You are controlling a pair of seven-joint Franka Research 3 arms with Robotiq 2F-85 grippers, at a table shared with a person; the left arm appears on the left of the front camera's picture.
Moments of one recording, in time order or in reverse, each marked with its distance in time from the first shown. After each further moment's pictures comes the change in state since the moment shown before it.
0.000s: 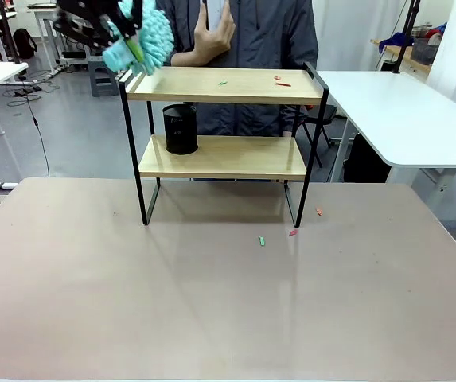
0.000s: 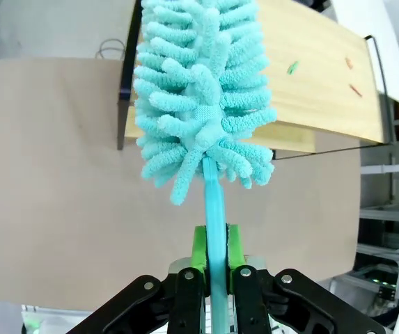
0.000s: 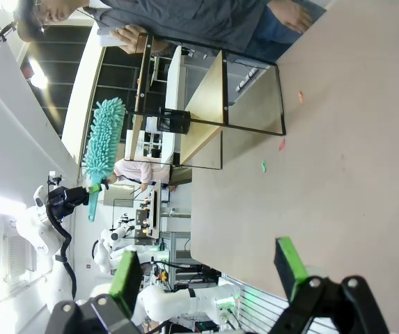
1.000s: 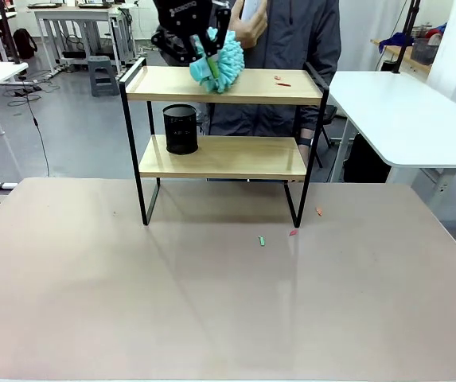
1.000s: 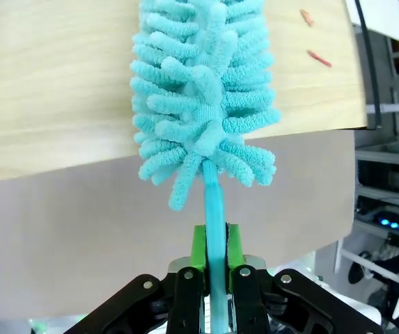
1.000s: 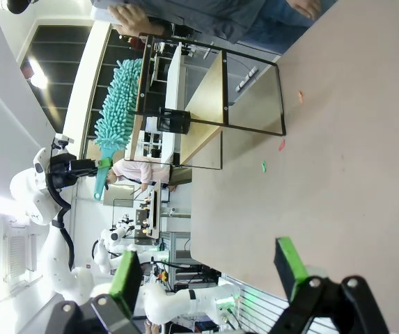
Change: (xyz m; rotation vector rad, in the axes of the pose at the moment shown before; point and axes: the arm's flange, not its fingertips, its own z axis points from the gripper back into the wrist) left arm 0.050 -0.098 -0.090 -0.038 0.224 -0.152; right arm 0.000 0.000 0.000 0.000 0.000 0.000
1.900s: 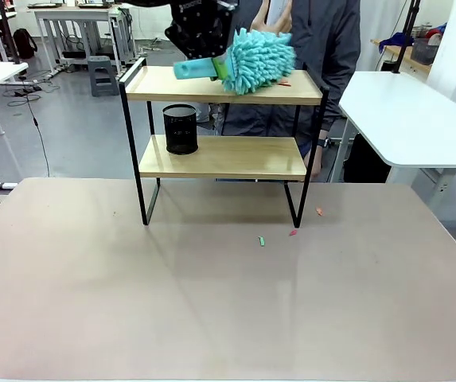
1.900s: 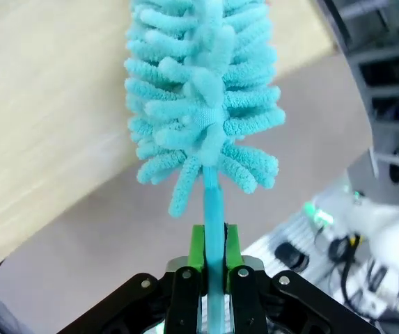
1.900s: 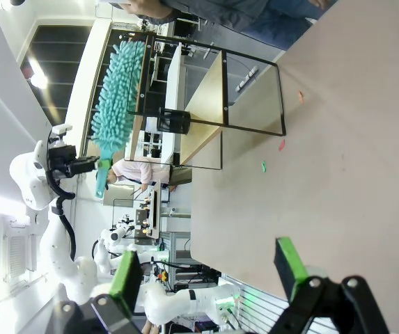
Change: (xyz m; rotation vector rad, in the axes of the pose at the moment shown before) left arm 0.022 -0.001 -0.002 -0.070 0.196 -0.436; right arm 0.000 0.000 0.000 0.000 0.000 0.000
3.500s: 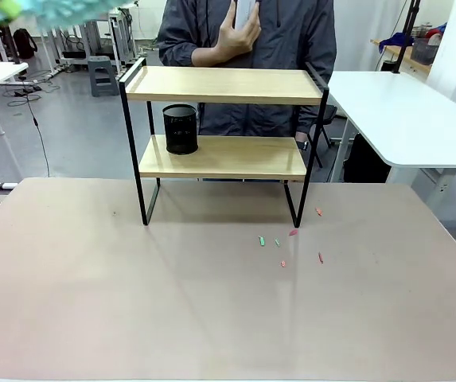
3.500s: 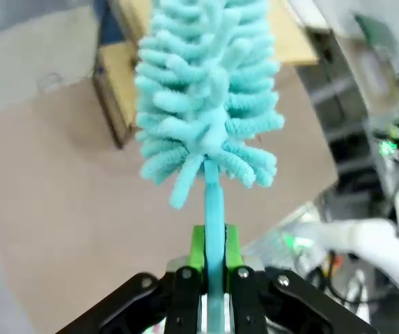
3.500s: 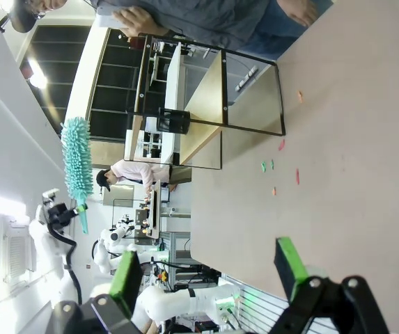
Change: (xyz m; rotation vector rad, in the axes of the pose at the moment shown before) left arm -0.280 0.138 0.165 -0.088 -0.461 0.223; right arm 0.001 0.000 0.000 -0.001 0.001 -0.001
